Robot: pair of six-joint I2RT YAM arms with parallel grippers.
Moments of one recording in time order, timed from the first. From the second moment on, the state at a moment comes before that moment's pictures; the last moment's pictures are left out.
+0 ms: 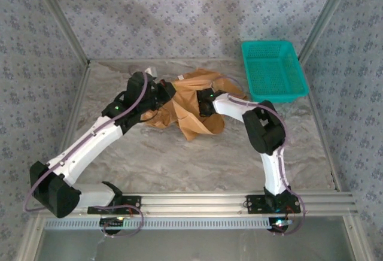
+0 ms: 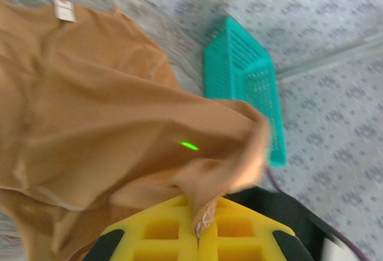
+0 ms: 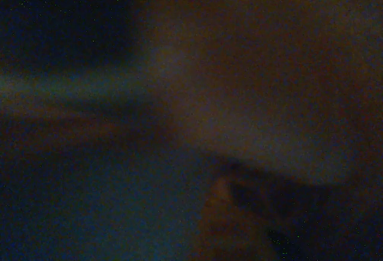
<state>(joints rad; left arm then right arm) -0.59 1.27 1.17 -0.33 0.05 -1.00 0.61 2.04 1.46 -0.38 0.07 0.98</state>
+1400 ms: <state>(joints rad) -0.48 1.44 1.40 -0.41 0.21 -0.94 0.67 2.13 1.51 -0.35 -0.07 0.76</state>
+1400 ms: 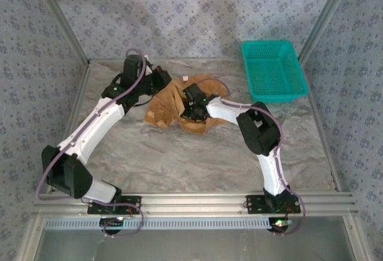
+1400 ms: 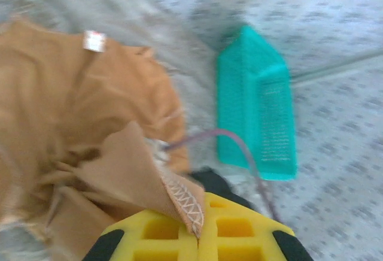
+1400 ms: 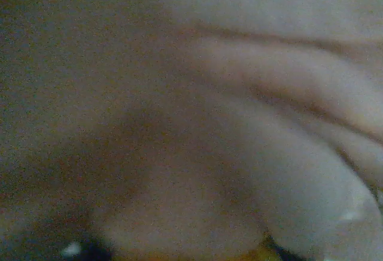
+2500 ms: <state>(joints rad) -0.66 1.34 1.56 -0.50 0.13 -0.92 0.65 2.32 1.86 -0.66 0.19 0.95</state>
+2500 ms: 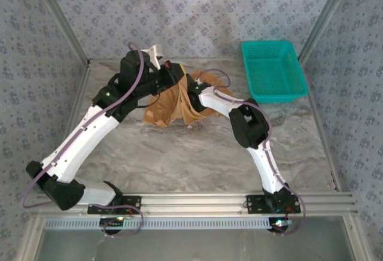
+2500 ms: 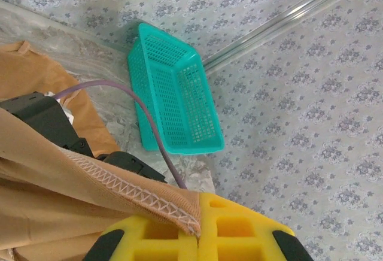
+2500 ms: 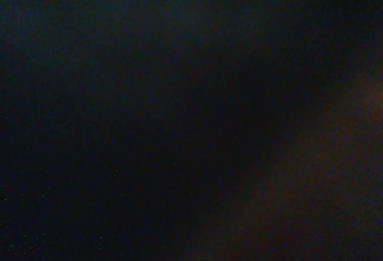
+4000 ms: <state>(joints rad) -0.24 1.74 1.18 -0.24 0.30 -0.90 0.44 1.59 1.40 -0.42 -0.62 0.79</state>
